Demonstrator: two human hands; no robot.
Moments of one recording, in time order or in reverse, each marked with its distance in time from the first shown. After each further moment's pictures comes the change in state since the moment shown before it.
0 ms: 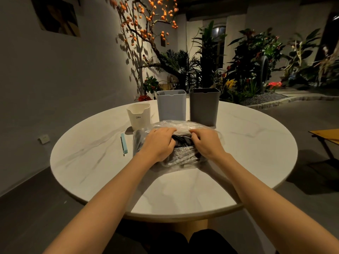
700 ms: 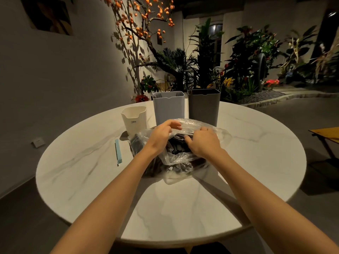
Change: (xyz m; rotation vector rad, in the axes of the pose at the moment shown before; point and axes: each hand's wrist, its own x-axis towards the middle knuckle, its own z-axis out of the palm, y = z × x) left_hand 0.050 -0.013 0.017 -0.916 0.019 -0.116; right_hand 0.032 -0.016 0.000 -0.388 -0.226 0.159
